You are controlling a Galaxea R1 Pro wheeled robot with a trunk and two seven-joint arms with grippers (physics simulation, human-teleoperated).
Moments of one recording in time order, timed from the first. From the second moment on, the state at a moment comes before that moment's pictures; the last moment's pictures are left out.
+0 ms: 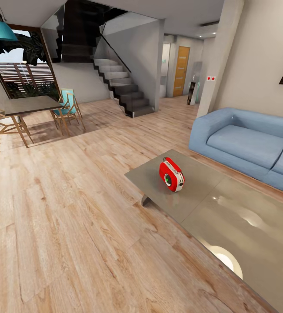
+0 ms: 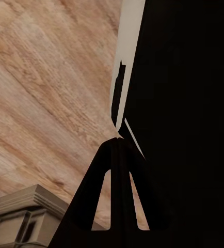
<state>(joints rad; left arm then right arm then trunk) -0.10 0.11 0.13 0.07 0.00 0.09 -0.04 -0.20 -0.06 0.19 -0.04 -0.09 -0.17 0.12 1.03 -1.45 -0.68</state>
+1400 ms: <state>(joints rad) -0.10 0.11 0.13 0.07 0.00 0.09 -0.04 -0.20 -0.06 0.19 -0.04 -0.09 -0.17 0.12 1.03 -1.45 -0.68</state>
